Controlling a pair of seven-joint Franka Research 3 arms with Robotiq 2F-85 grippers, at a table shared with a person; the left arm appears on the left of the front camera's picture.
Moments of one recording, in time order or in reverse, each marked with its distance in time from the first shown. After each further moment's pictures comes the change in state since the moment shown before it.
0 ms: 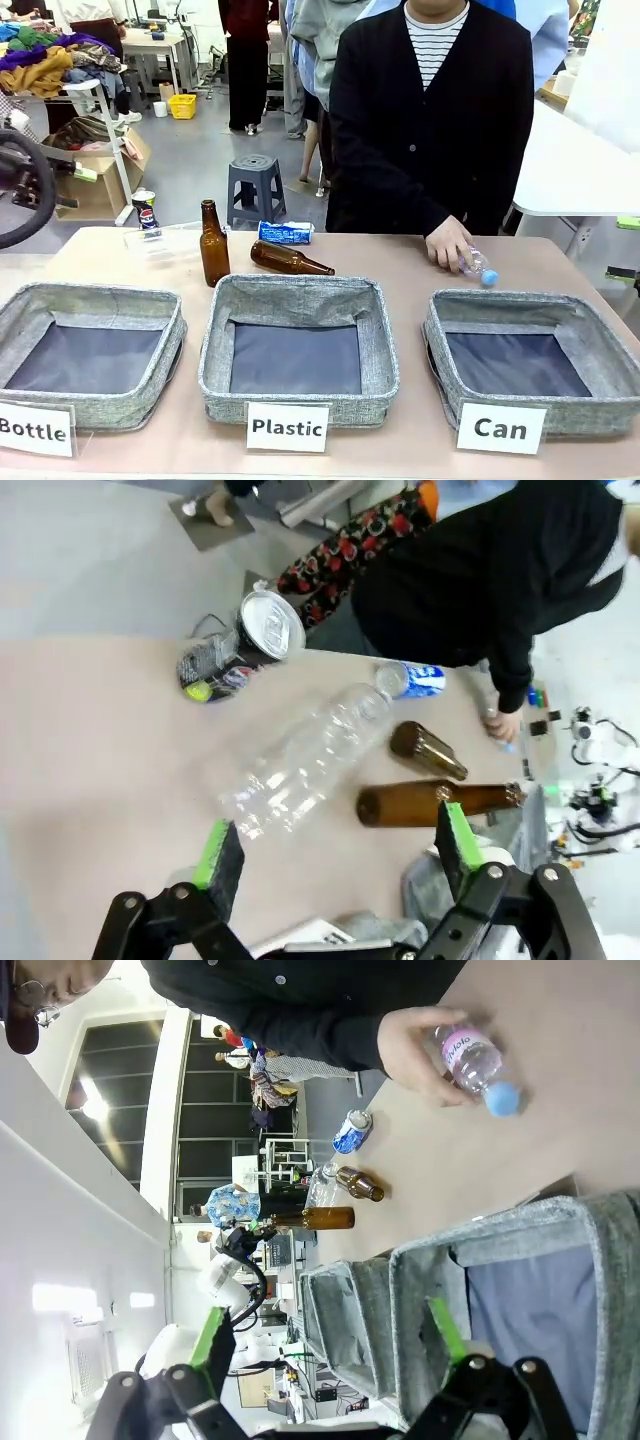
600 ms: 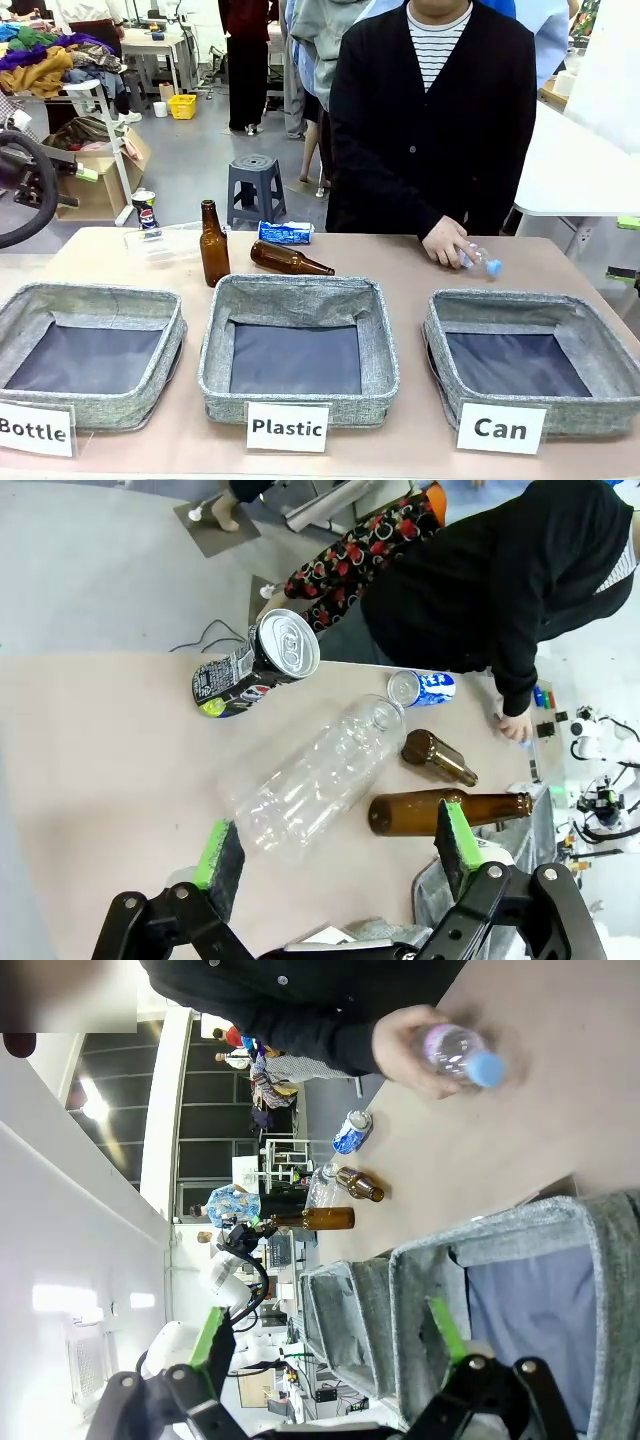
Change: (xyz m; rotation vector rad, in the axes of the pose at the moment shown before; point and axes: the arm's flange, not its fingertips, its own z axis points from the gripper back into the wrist) left arm 0.007 0.005 -0.001 0.008 -0.006 -0.011; right arm 0.000 0.000 0.001 0.000 -0.001 0.000
